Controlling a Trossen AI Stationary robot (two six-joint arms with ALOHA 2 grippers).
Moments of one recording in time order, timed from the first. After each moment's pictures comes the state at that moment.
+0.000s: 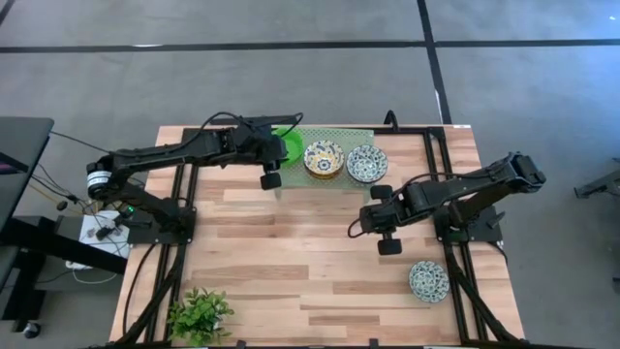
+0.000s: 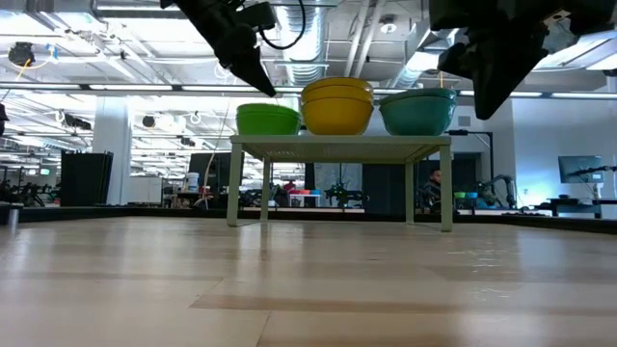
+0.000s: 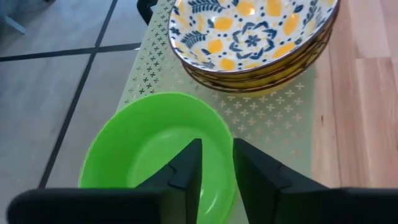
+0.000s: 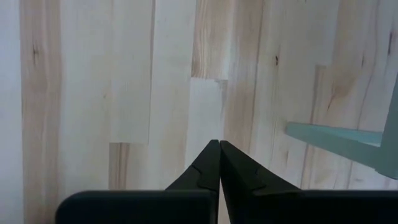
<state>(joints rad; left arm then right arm) 0.29 1.38 1.18 -0.52 -0.14 0.39 0.25 1.40 1.13 -1.05 0.18 0.12</state>
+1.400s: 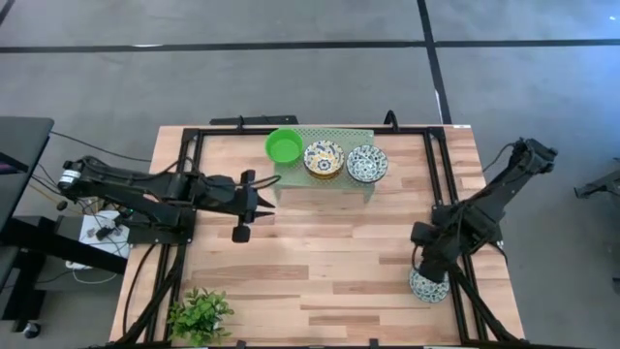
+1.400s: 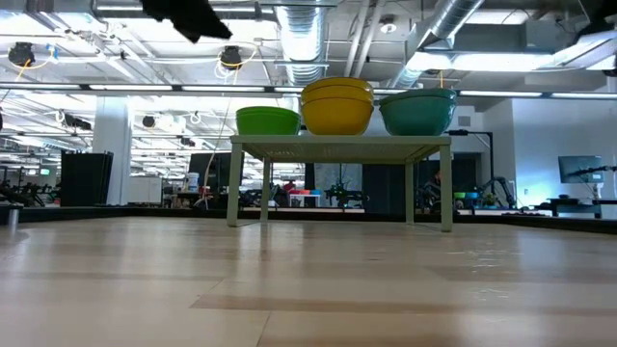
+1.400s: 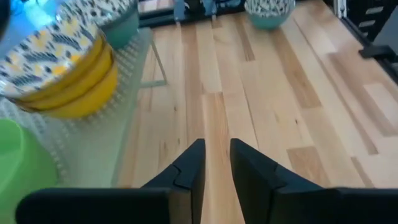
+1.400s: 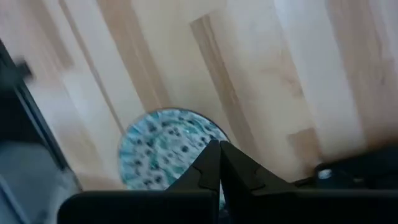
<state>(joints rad) -0.16 1.03 0.86 -0.37 -0.16 0.14 0.74 1.08 0.91 -1.19 0.07 1.14</state>
